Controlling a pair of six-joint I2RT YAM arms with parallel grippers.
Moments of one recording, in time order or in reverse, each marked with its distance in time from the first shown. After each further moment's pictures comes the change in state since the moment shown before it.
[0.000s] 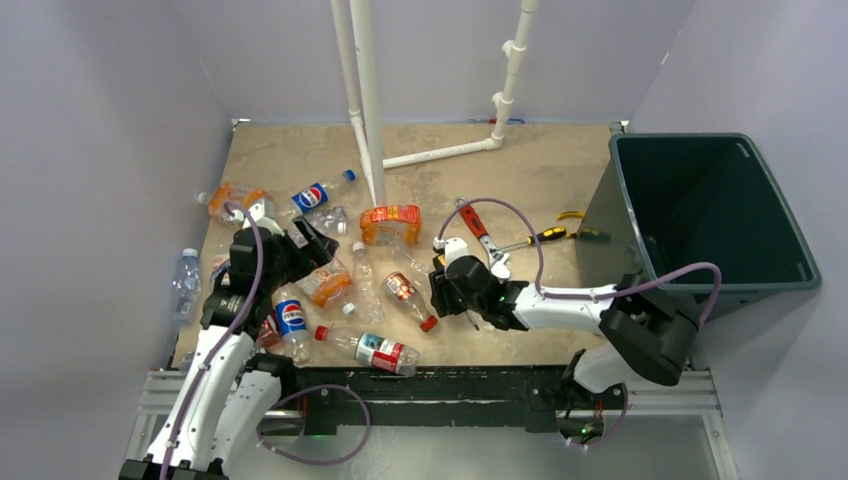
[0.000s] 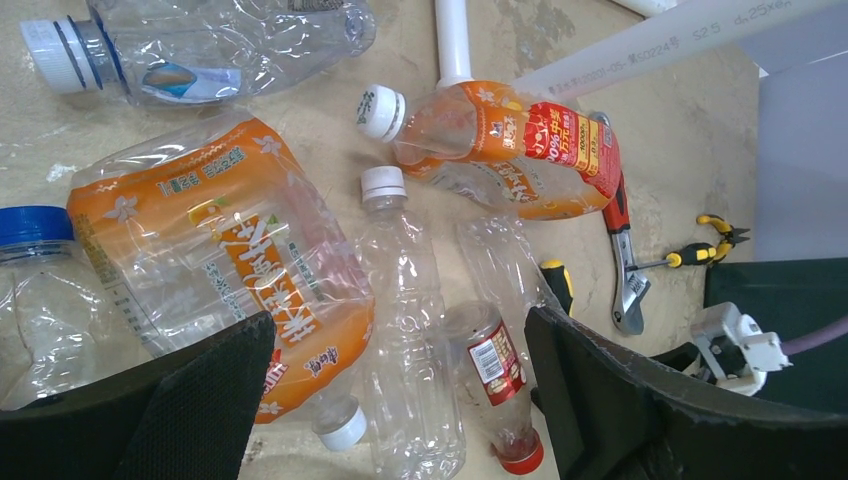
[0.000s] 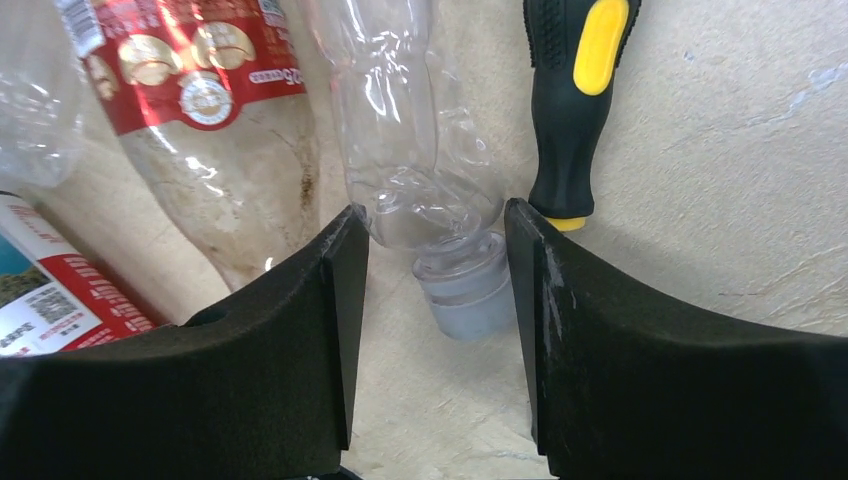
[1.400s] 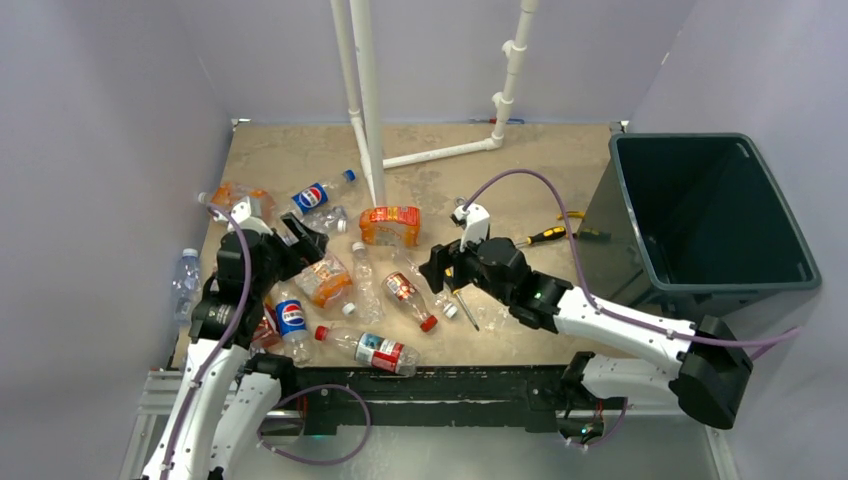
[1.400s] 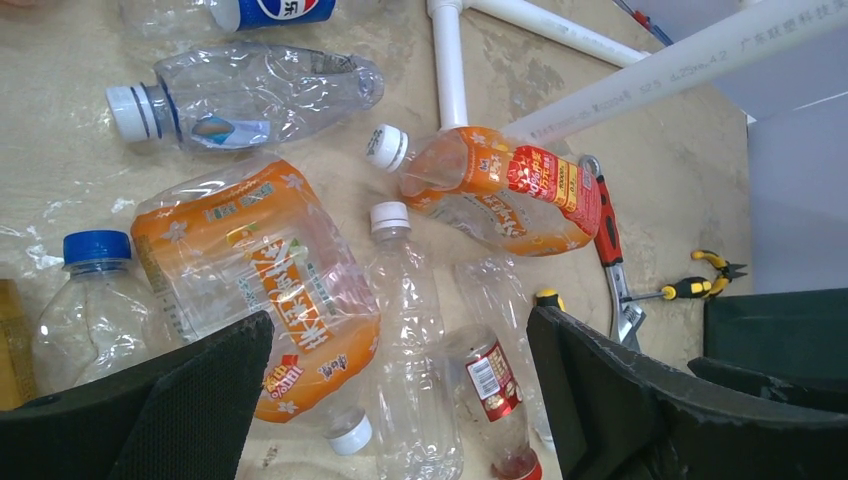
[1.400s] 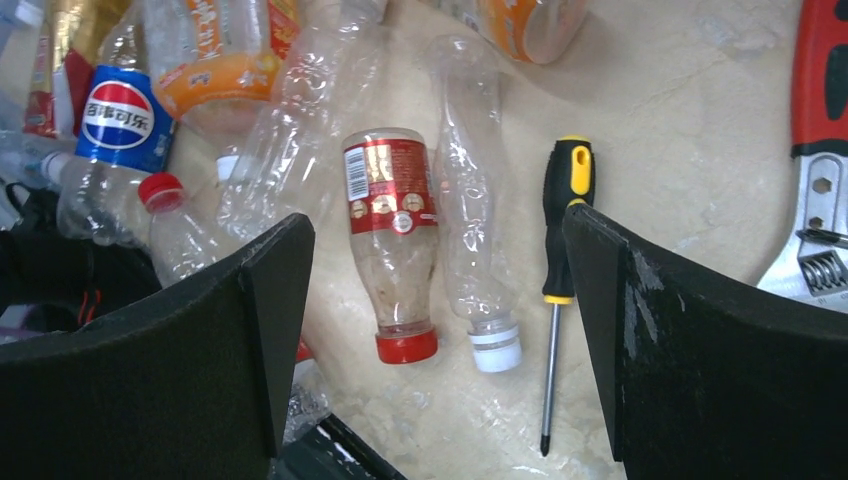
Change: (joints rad) left arm 0.000 -0.063 0.069 -0.063 -0.070 0.022; right arm -0.023 -0.332 0.070 -0.018 0.003 -0.087
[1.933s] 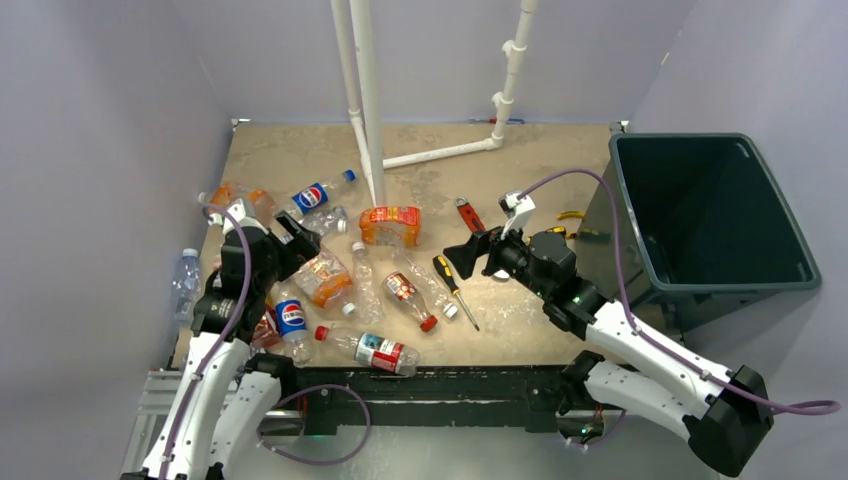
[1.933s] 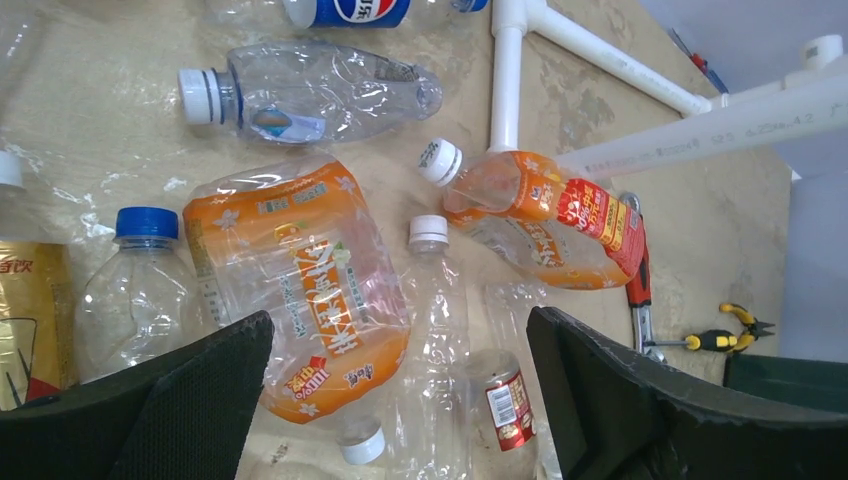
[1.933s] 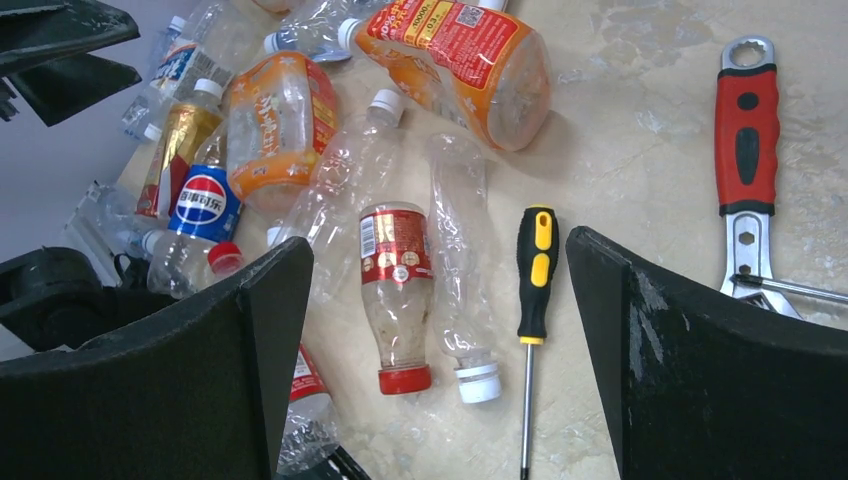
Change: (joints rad) left arm 0.000 0.028 0.005 -0.032 -0.126 -0.079; right arm -0.222 -0.221 -0.075 0.023 -0.195 0.034
